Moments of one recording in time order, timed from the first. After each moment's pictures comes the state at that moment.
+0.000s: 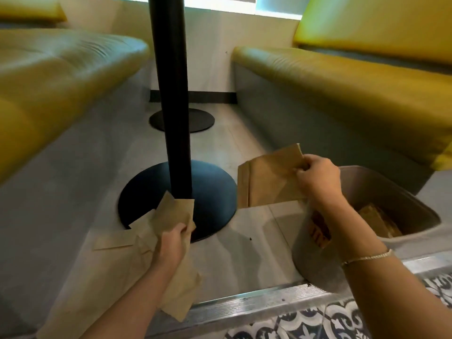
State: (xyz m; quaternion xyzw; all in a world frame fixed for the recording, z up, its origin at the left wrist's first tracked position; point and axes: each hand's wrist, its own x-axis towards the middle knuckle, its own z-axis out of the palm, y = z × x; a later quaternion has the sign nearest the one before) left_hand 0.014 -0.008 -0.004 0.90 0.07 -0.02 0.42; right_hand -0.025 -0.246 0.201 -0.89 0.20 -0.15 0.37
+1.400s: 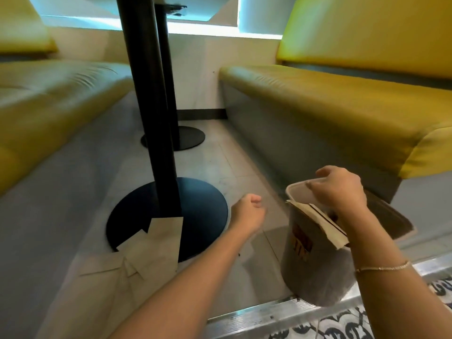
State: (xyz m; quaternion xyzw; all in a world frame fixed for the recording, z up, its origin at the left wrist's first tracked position) left_hand 0.012 -0.185 0.128 0.82 -0.05 -0.11 0.57; right_hand -0.037 -0.323 0.213 -0.91 0.26 -0.13 0.29
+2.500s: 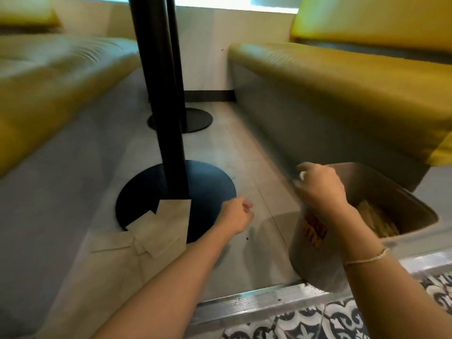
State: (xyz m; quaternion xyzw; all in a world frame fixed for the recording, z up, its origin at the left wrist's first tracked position) left_hand 0.032 -0.142 0.072 0.89 -0.08 -0.10 0.43; right_hand -0.015 -0.290 0.176 -0.96 0.17 -0.09 0.21
